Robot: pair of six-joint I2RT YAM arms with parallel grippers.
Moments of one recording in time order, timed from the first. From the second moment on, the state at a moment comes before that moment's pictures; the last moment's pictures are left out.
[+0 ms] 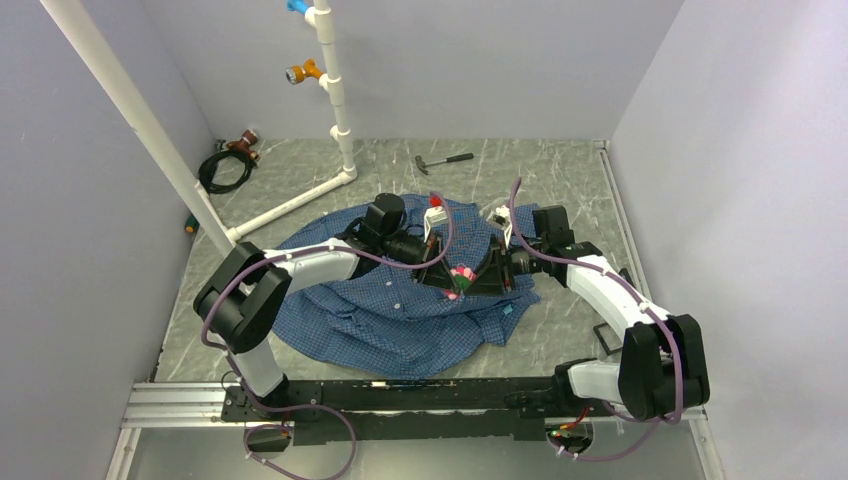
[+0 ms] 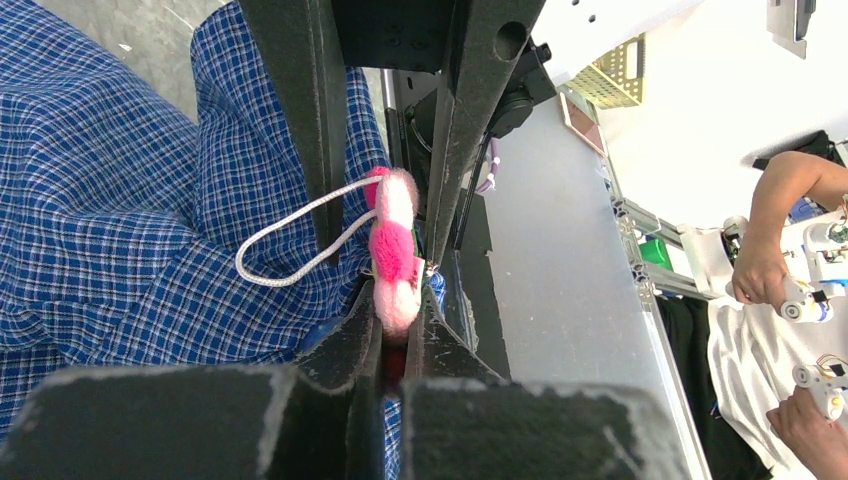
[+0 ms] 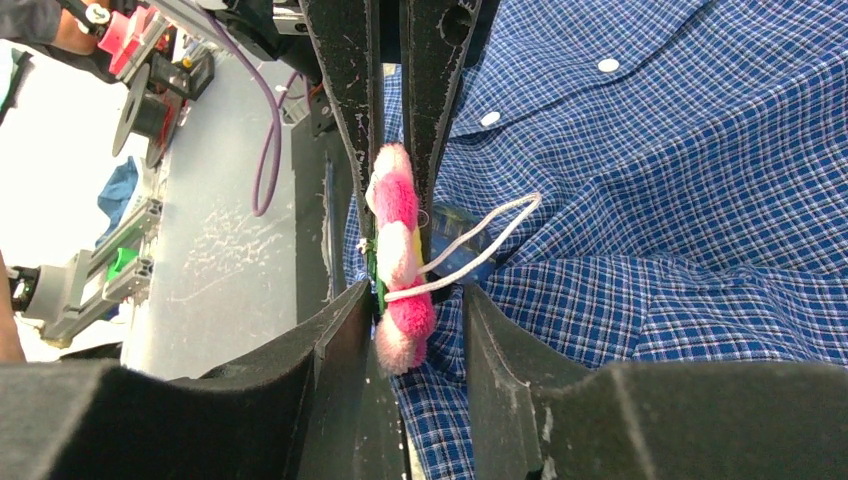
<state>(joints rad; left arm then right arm) -0.70 1.72 0.99 0.35 1.15 -0.36 0.22 1.26 0.74 -0.38 -1.24 -0.21</state>
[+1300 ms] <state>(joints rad) -0.59 1.67 0.97 0.34 0.99 -0.39 0.21 1.27 0.64 -0.09 -1.21 0.12</state>
